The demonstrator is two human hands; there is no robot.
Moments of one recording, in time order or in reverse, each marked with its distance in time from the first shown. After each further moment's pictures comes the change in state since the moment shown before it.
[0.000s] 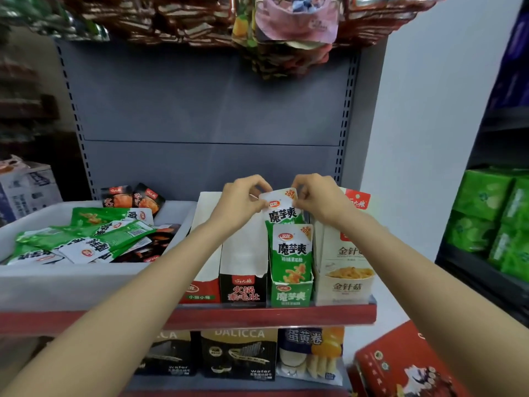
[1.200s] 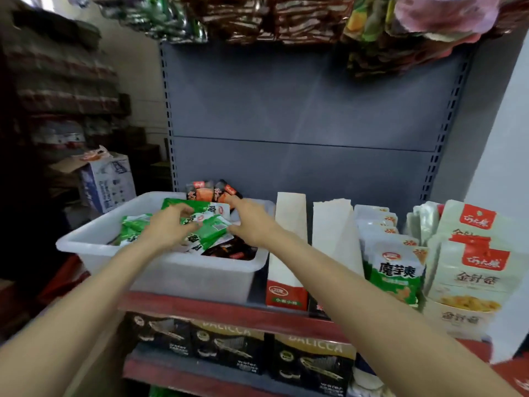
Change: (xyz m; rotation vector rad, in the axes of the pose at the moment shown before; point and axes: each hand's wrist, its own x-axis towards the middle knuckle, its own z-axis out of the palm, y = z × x) left_hand -0.072 -0.169 -0.183 0.442 0.046 -0.442; right_hand 0.063 -0.194 0.155 0.197 -0.277 -0.276
